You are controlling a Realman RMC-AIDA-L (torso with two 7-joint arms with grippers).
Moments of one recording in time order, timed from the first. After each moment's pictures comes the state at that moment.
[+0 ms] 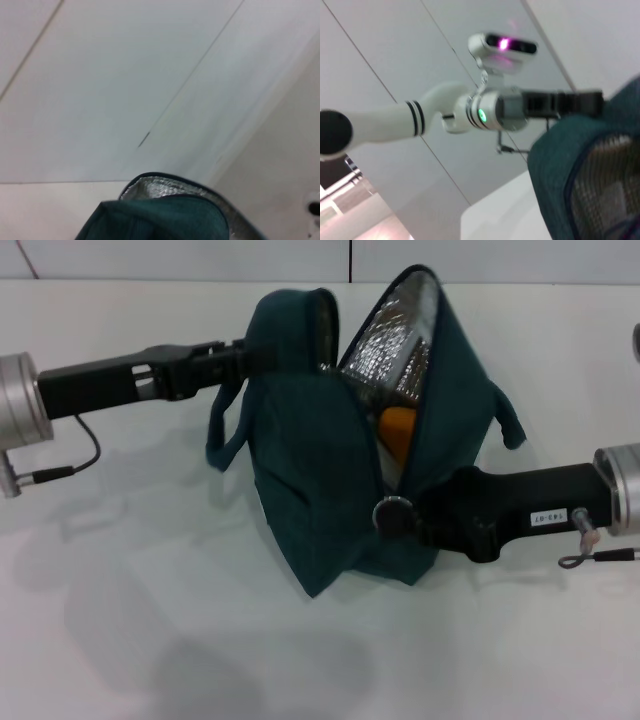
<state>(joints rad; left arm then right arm) -0.50 -2.00 0.74 0.64 1.71 1.65 -1.80 0.71 2.01 -1.27 -0.45 -1.55 -1.62 1.57</state>
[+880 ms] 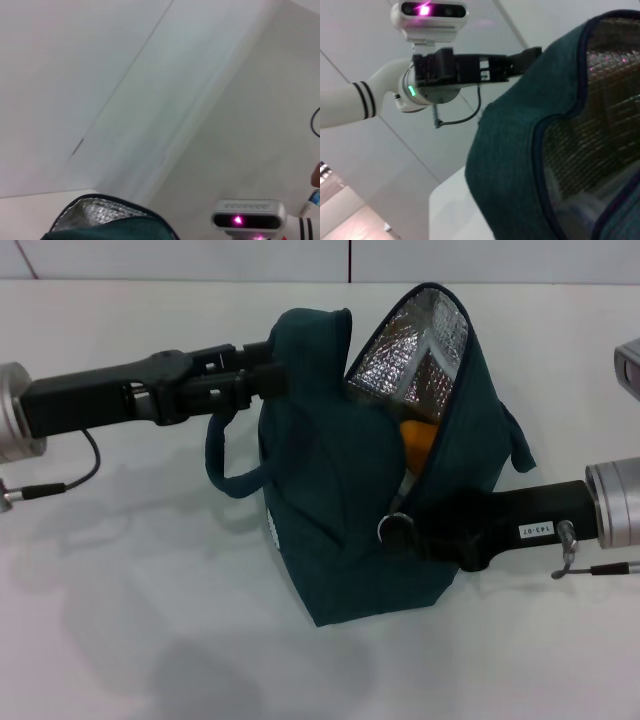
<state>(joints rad) -0.49 -2.00 0.74 0.65 1.67 1.82 -1.75 0.70 2.02 -1.28 -0.44 -1.60 -1.53 1.64</state>
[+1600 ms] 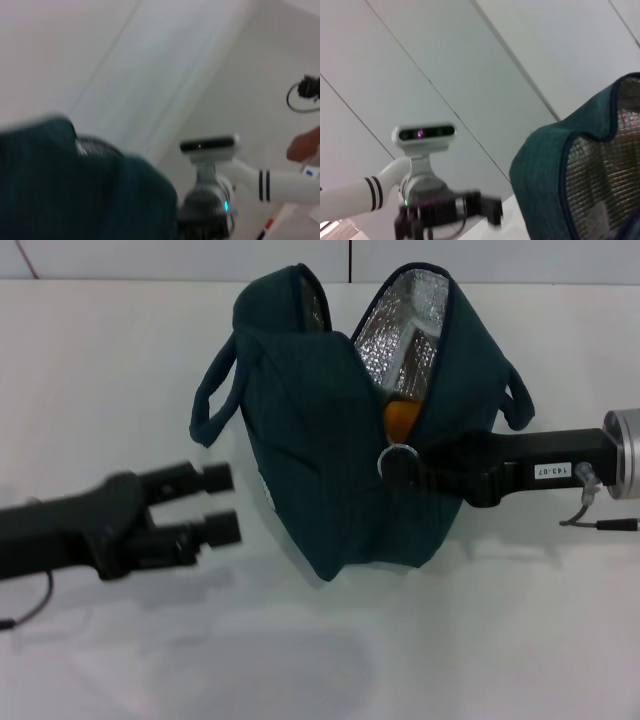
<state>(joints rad) -0.28 -2.02 0.77 0.69 1.69 1.97 -1.60 0.73 2.01 -1.17 -0.45 -1.56 -1.61 1.69</state>
